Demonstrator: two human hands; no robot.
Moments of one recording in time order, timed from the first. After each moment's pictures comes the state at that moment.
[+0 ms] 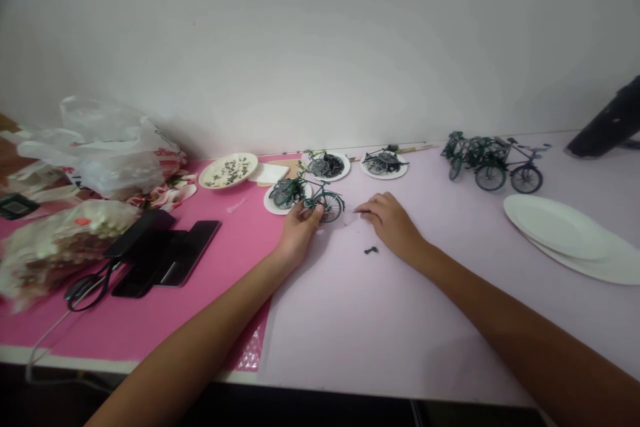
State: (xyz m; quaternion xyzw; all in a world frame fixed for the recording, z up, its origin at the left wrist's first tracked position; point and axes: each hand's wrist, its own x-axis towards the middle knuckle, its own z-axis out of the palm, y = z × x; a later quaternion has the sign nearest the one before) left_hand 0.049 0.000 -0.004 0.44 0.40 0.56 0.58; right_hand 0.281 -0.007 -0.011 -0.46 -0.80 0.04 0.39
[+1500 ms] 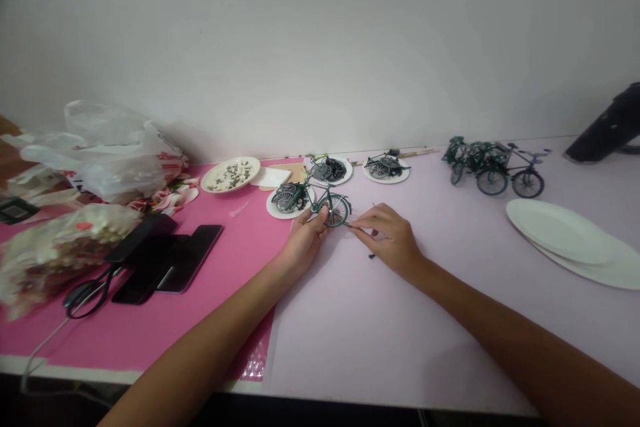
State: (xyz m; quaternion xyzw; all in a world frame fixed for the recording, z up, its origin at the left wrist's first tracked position) left_hand 0.055 -0.008 0.006 0.34 0.32 0.55 0.69; right_hand 0.245 -0.038 0.007 -0.35 -0.76 0.02 0.55
